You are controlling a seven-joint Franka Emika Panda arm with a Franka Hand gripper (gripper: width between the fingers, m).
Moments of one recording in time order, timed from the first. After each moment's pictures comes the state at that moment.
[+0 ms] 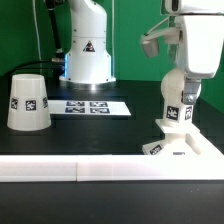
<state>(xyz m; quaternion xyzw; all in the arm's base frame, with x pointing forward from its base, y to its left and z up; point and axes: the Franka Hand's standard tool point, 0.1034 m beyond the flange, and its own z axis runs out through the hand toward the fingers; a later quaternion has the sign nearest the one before) 0.610 0.108 0.105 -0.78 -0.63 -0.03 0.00</state>
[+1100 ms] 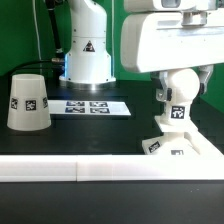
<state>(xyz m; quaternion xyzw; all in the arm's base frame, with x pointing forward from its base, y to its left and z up) 0.617 0.101 0.109 -0.98 -0.21 -0.04 0.03</state>
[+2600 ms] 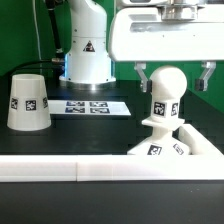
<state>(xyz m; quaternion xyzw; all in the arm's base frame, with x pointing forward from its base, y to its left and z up) 0.582 0.097 0.121 -1.00 0.01 -0.07 0.02</state>
